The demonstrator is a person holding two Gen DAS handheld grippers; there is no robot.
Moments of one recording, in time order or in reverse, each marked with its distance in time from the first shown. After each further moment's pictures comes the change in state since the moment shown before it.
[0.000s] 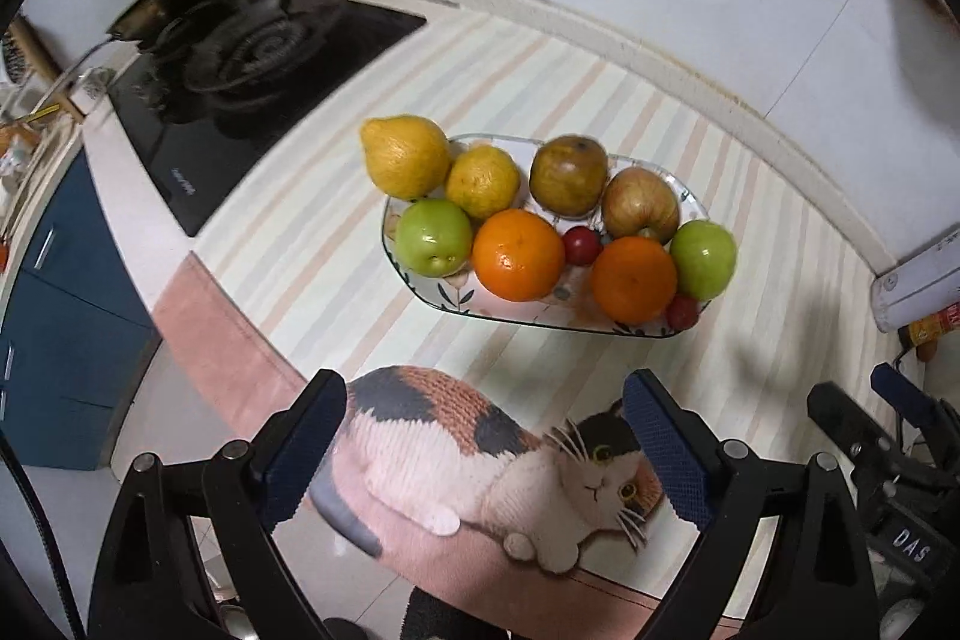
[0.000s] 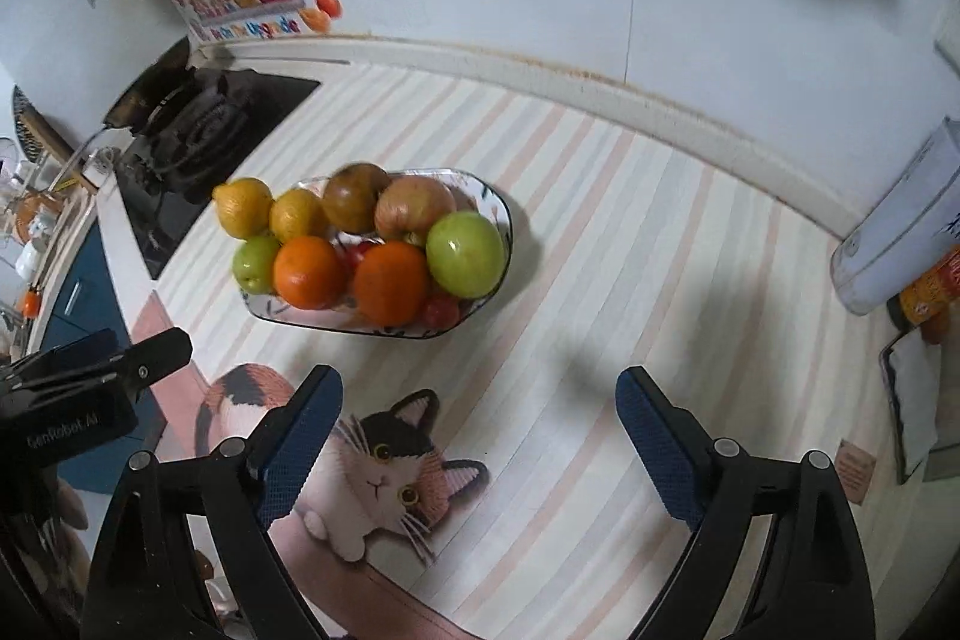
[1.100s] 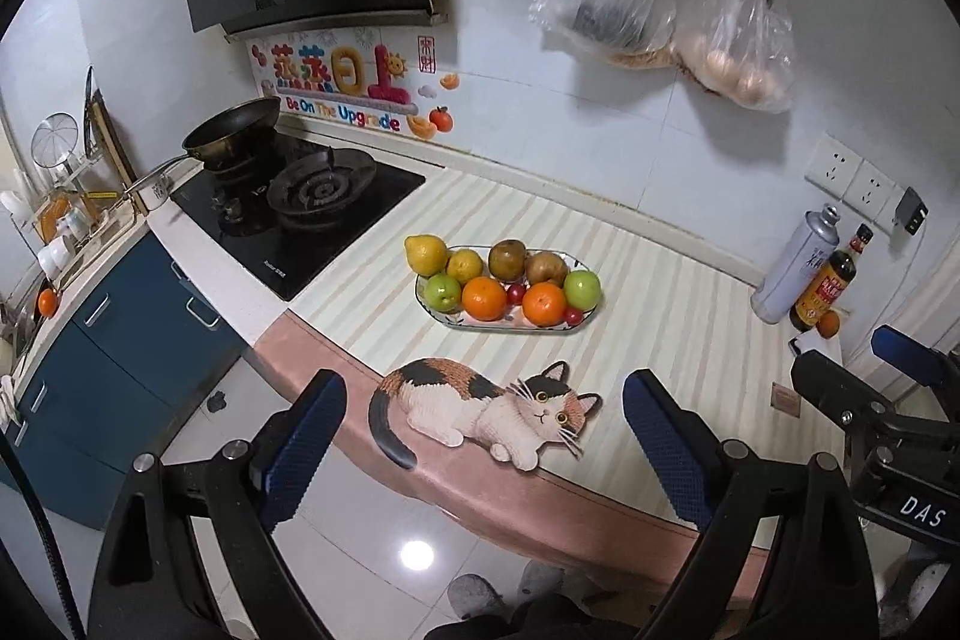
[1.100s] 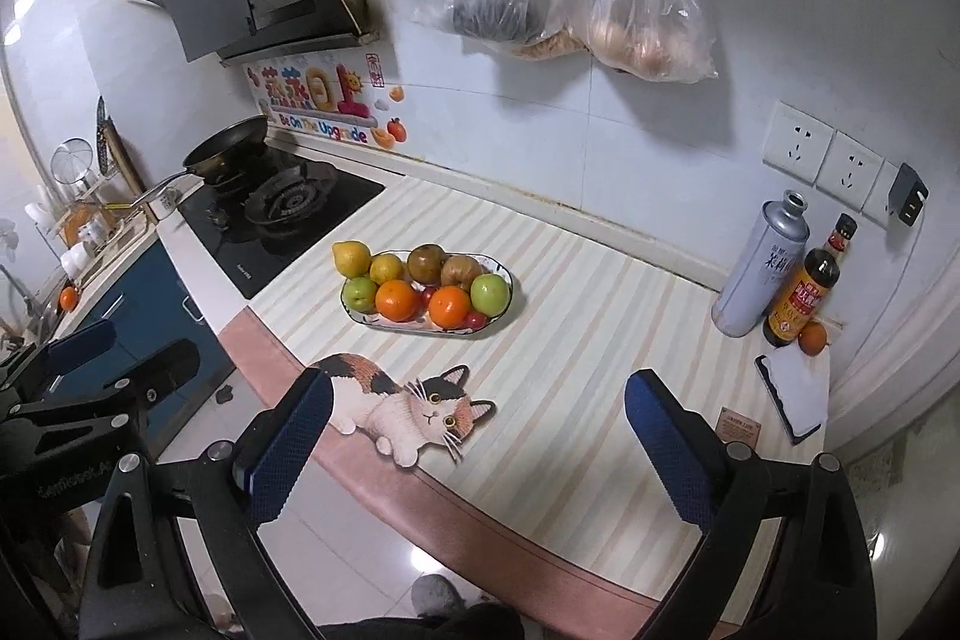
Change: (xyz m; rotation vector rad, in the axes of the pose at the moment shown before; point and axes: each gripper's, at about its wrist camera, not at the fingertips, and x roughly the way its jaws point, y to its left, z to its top) left arm -0.238 -0.001 -0.130 0.079 -0.357 -0.041; right arm -0.275 0.036 -0.114 -0.074 -0.279 -0.035
